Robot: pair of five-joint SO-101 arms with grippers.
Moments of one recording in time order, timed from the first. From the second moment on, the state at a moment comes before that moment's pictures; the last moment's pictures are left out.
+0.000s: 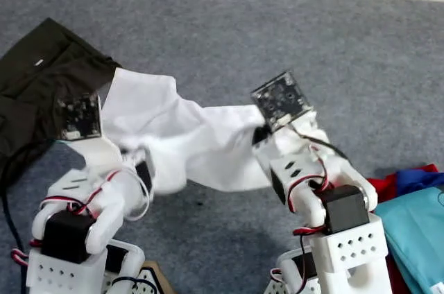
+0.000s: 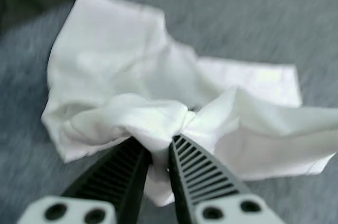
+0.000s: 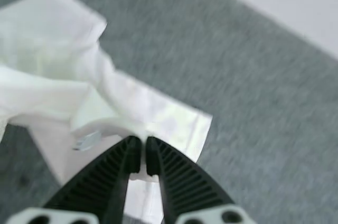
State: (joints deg) left arm 6.6 -75.7 48.7 79.6 24.5; right arm -21.8 -59.6 37.8 69.9 20.2
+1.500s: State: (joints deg) left arm -6.7 11.2 -7.3 82.5 17.3; right arm -7.9 -46.2 53.8 38.0 19.3
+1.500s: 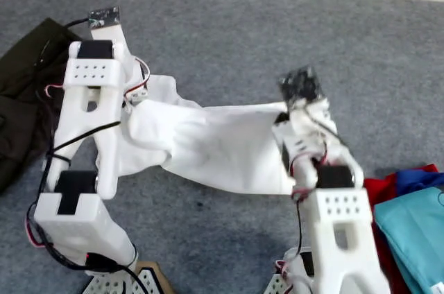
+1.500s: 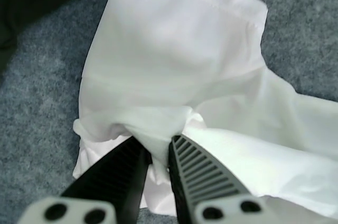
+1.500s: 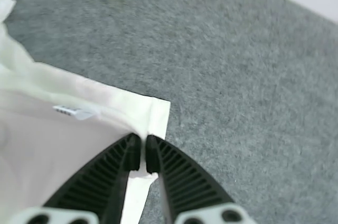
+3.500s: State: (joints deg) left arm -11.5 -3.6 8.6 100.5 22.2; right arm -12.8 -45.6 56.7 45.1 10.9
